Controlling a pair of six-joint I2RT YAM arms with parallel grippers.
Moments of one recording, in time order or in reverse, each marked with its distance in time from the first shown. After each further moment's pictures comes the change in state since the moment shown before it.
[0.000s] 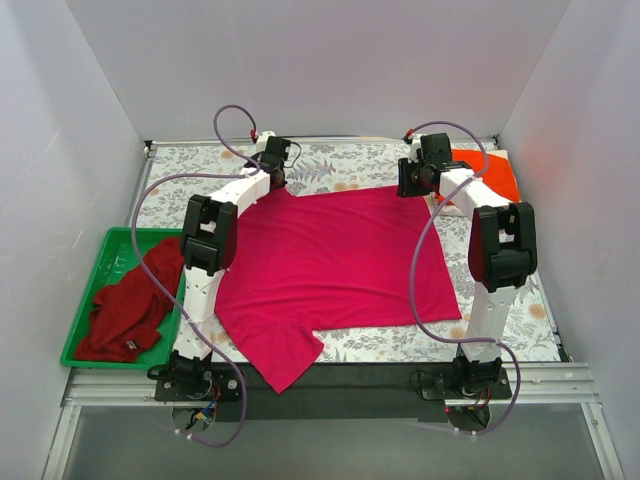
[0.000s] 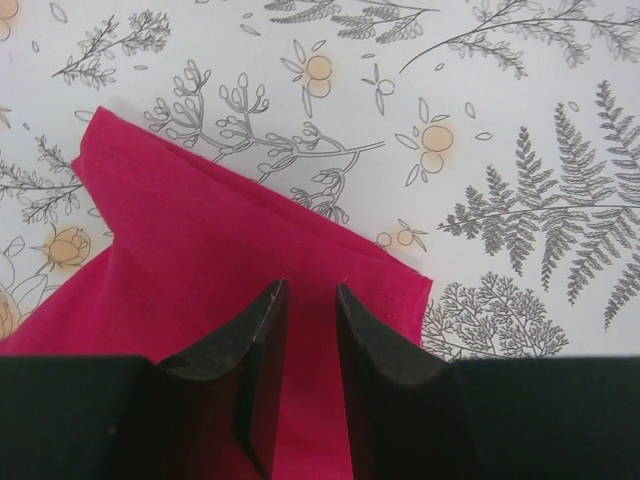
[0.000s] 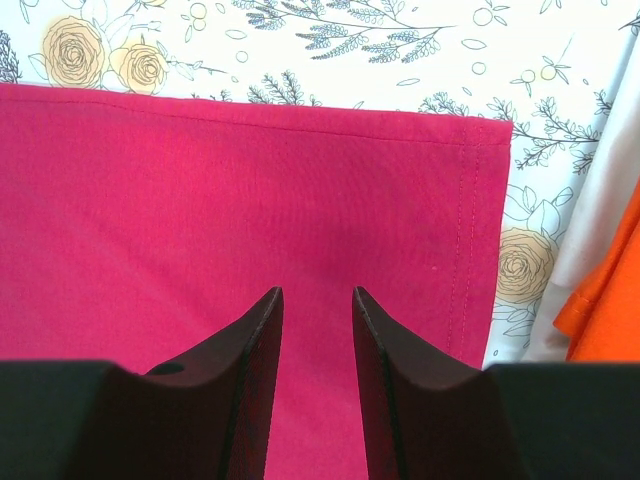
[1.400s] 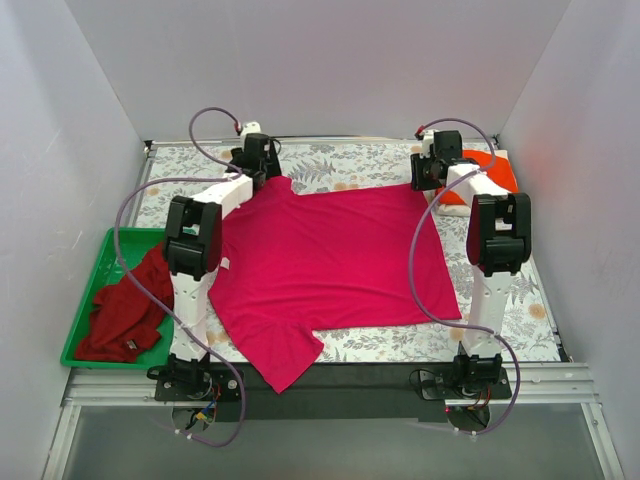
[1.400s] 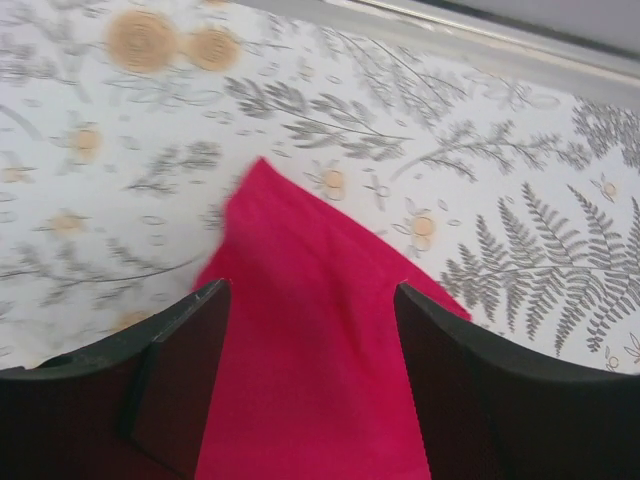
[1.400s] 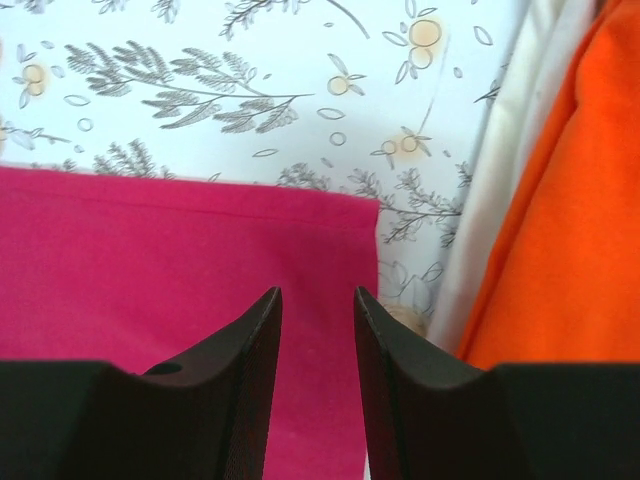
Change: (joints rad) left arm 0.065 -0.111 -0.204 0.340 0.136 0.091; right arm -0.081 0.157 0.124 0.051 0.011 -0.103
